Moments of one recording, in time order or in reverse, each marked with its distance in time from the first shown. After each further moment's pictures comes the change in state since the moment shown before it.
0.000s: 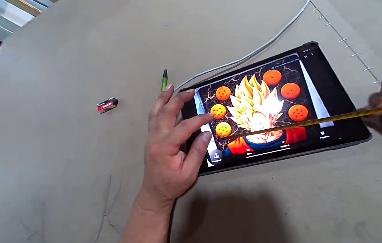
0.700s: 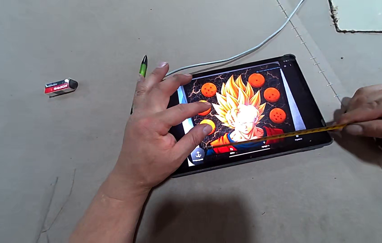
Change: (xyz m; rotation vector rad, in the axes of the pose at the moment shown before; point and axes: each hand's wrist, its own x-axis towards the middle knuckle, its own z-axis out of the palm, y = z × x) left_hand 0.016 -0.012 0.012 -0.040 -0.020 0.029; right_hand 0.017 -0.063 -0.010 -0.312 -0.214 0.300
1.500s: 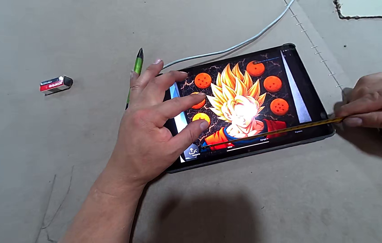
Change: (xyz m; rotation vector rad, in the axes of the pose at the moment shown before) left_hand -0.001 -0.002 -0.002 0.057 -0.071 -0.029; right_hand -0.001 0.011 0.002 -0.111 0.012 -0.087
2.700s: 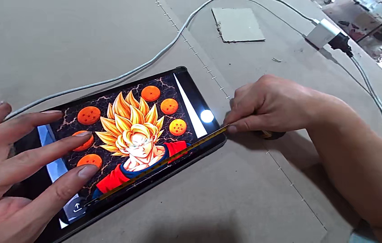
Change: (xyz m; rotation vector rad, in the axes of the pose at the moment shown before) left_hand 0.001 0.029 0.005 -0.070 -0.025 -0.096; right_hand 0.001 -0.001 -0.002 0.021 -0.028 -0.073
